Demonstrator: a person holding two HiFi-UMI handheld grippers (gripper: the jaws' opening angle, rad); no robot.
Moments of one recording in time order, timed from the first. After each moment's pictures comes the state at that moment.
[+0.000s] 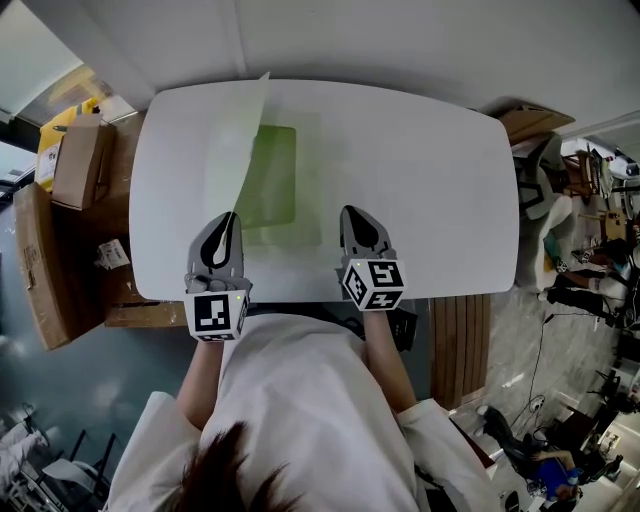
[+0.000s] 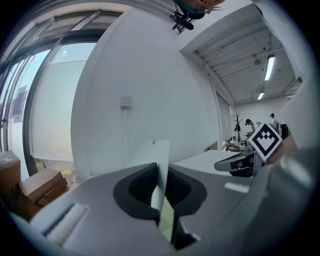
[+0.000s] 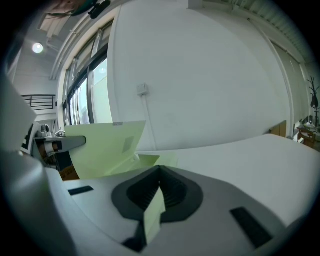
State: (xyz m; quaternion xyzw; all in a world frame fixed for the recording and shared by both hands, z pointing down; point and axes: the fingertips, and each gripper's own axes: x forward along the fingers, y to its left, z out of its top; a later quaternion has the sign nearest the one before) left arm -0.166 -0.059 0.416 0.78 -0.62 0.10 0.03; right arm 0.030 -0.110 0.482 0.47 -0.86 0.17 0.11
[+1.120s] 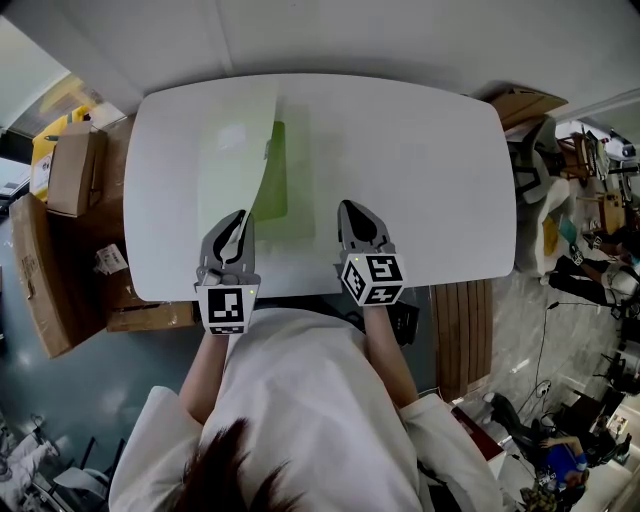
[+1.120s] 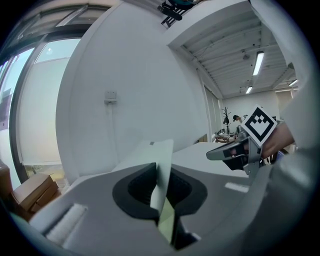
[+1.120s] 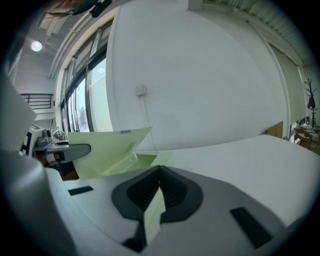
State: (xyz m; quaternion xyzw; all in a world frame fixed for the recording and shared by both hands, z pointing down) left arm -0.127 -0.061 0.435 0.81 -0.57 0.15 0.01; right arm 0.043 -0.103 0.480 0.49 -0.85 0.17 0.11
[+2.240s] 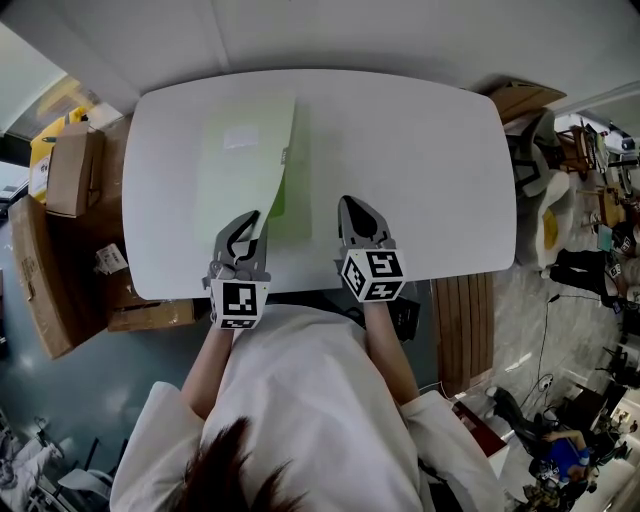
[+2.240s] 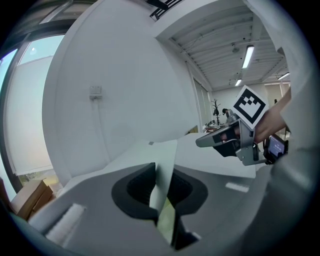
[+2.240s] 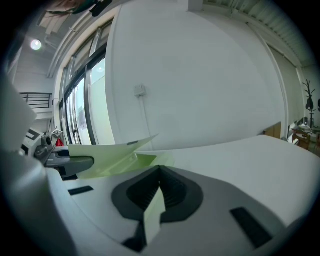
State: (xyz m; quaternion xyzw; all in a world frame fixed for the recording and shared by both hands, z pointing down) left arm -0.099 -0.057 0.463 0.83 -0.52 0.20 0.00; right arm 0.047 -0.102 0.480 0.49 -0.84 0.17 0.11
